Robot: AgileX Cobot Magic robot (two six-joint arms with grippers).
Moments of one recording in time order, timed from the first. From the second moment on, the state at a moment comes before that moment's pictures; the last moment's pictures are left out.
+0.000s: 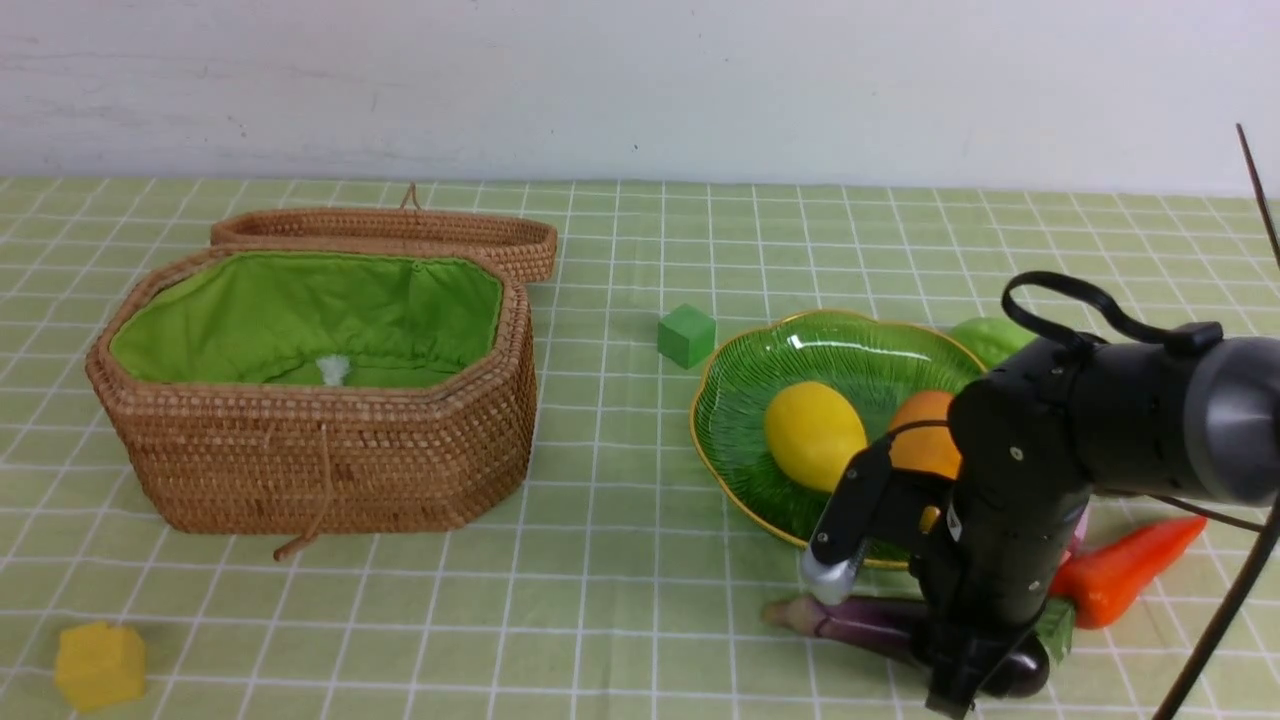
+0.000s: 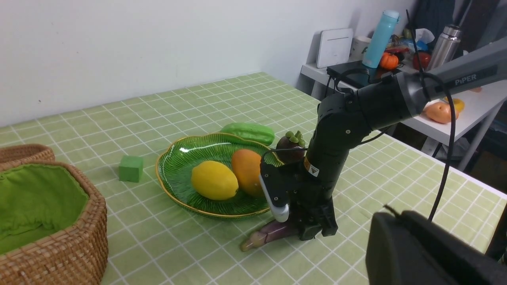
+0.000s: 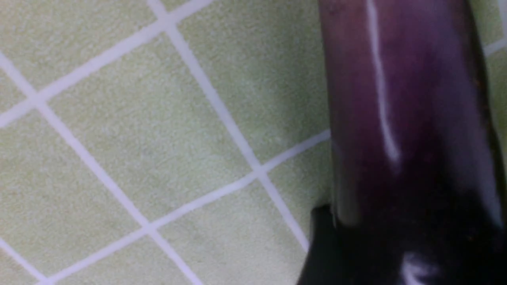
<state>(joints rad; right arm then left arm) 0.47 1.83 -1.08 -0.12 0.82 -0.49 -0.73 0.35 -0.83 -0.15 0.67 -0.08</state>
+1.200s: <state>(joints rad) 0.47 1.61 -1.08 0.09 1.02 -0.49 -0.73 0.35 -0.83 -0.13 0.69 -0.08</state>
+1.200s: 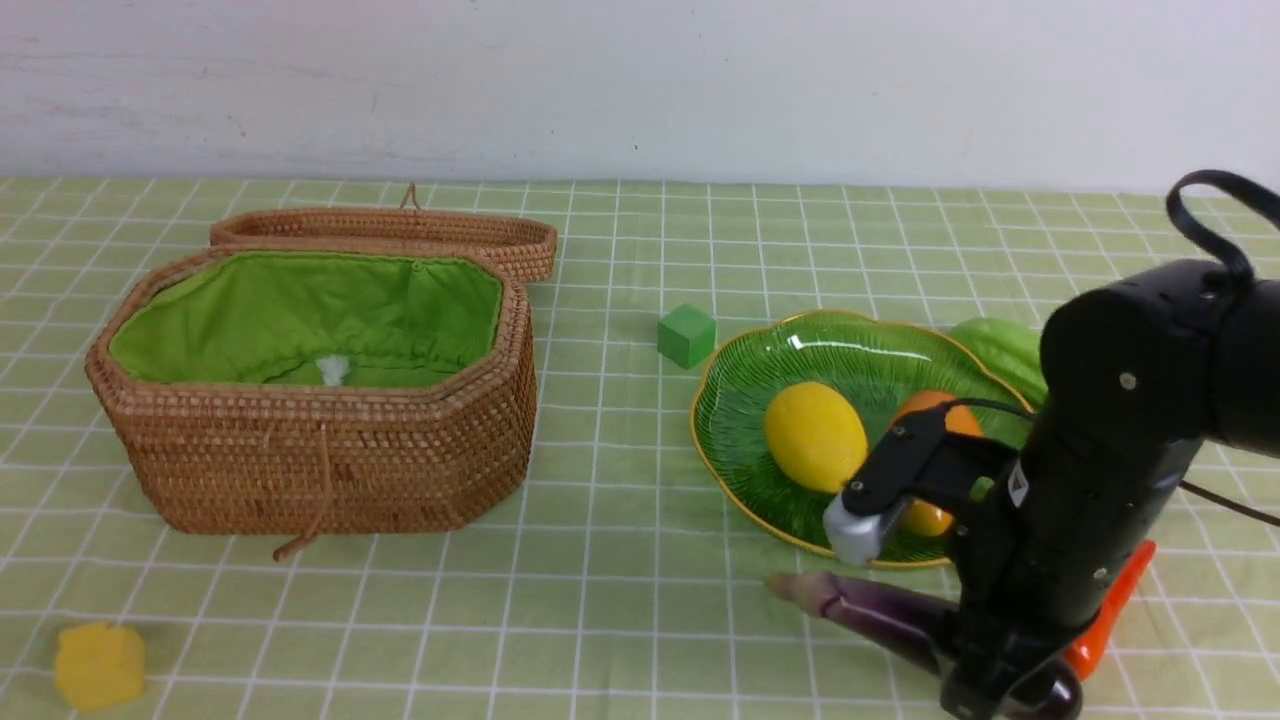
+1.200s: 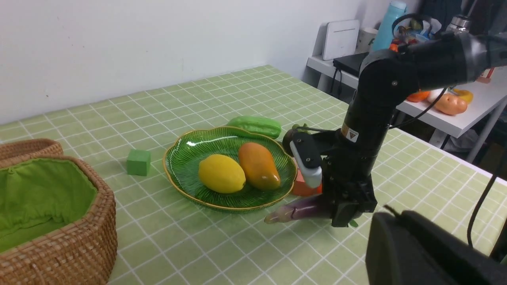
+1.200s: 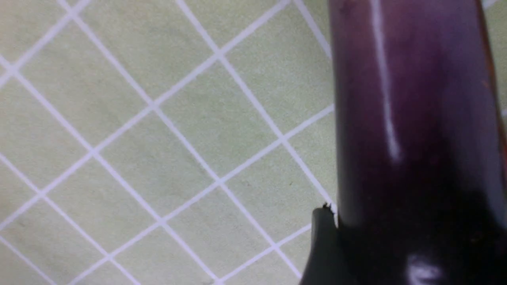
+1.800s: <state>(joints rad) 0.47 1.59 -1.10 0.10 1.00 -0.41 -0.73 0.35 -0.83 -0.11 0.70 -0.08</state>
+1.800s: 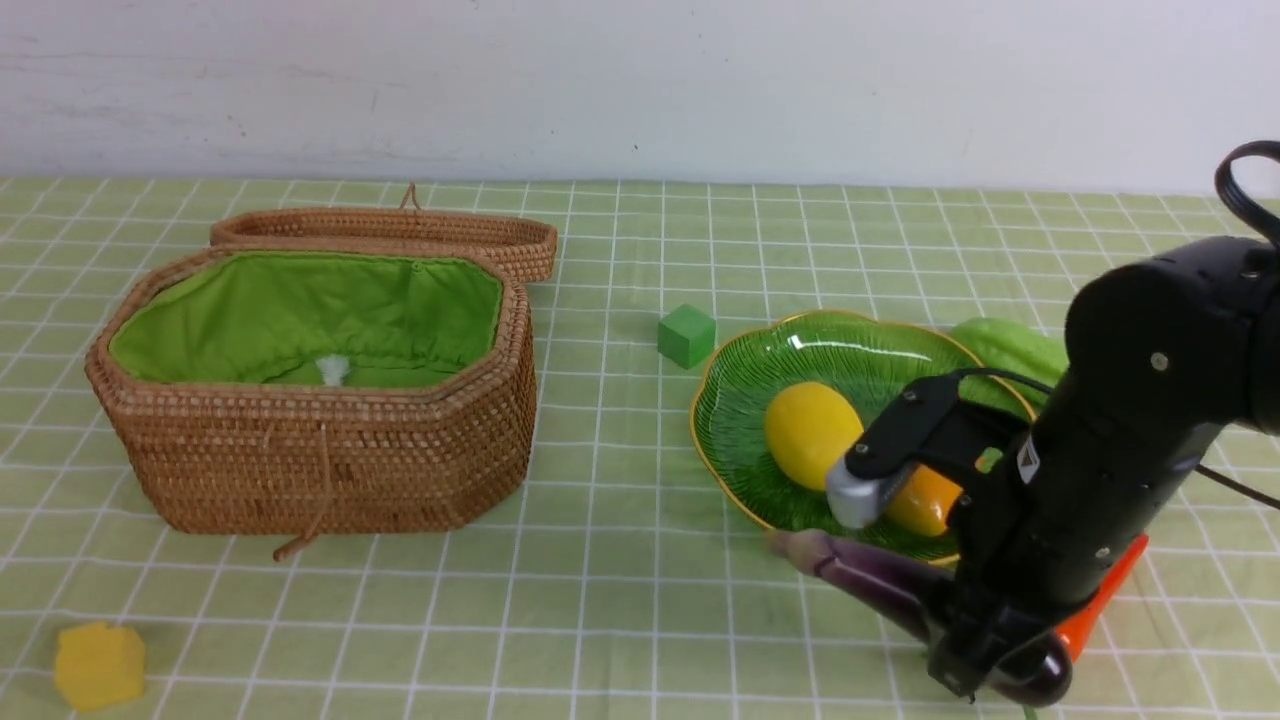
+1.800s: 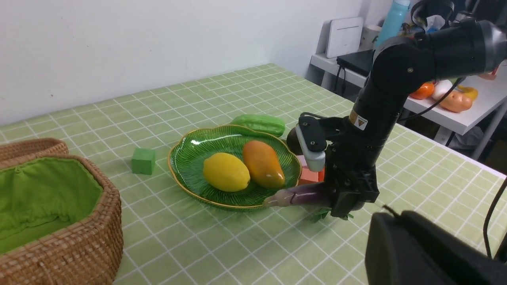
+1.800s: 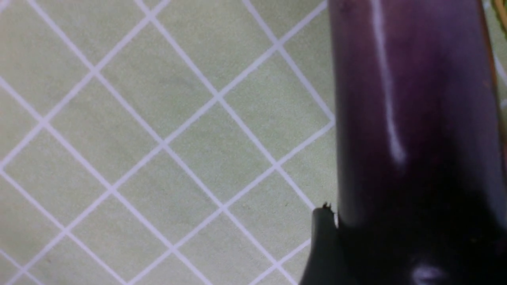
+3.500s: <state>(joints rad) 0.77 2.13 -2.19 0.21 0.69 -0.36 -0.73 0.35 -0.83 0.56 0.85 -0.70</state>
